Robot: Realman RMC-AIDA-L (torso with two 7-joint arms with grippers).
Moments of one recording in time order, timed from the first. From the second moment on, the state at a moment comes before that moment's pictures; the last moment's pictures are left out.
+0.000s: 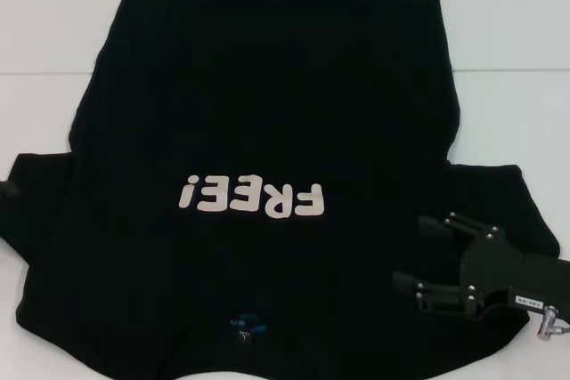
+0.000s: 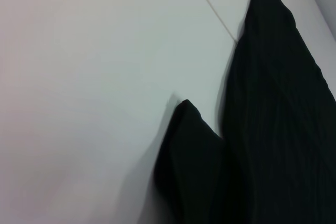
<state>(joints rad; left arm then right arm) -0.42 -1.88 0.39 0.64 2.28 1.31 -2.56 0.44 2.10 -0.64 -0.45 -1.95 -1.46 0.92</state>
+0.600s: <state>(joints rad) -0.42 -1.88 0.39 0.59 2.28 1.24 -2.54 0.44 2.10 -0.64 -0.45 -1.95 -1.46 0.92</state>
